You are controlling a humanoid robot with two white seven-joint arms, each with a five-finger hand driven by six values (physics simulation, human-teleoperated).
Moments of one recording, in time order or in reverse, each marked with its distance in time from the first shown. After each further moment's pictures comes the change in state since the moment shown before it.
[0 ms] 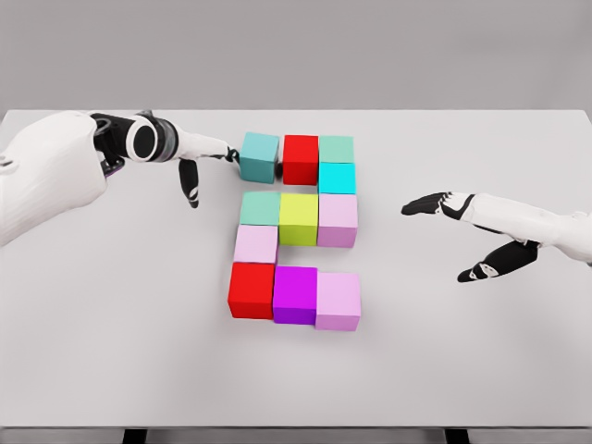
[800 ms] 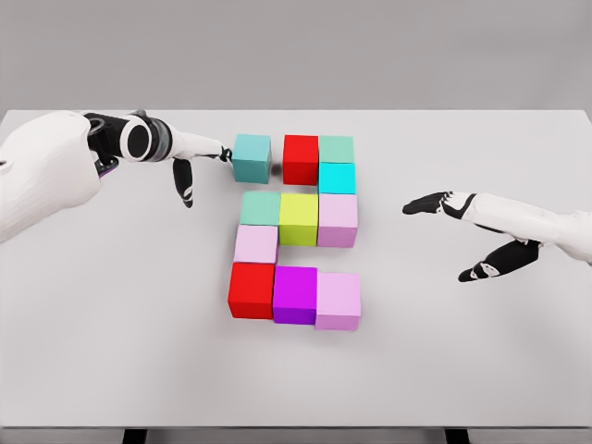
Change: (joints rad) left arm 0.000 0.014 -0.002 0.005 -0.001 -0.004 0.000; right arm 0.000 -0.001 0.000 0.005 -0.005 0.000 0.000
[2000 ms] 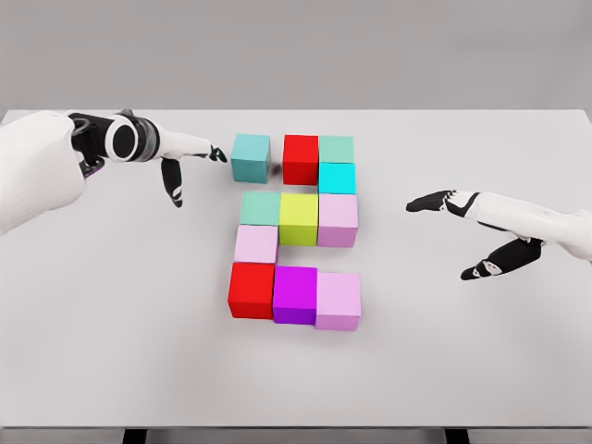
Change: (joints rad) left arm 0.000 0.043 0.000 -0.028 0.003 0.000 0.000; right arm -0.002 0.000 -0.001 0.016 -0.002 0.000 0.000
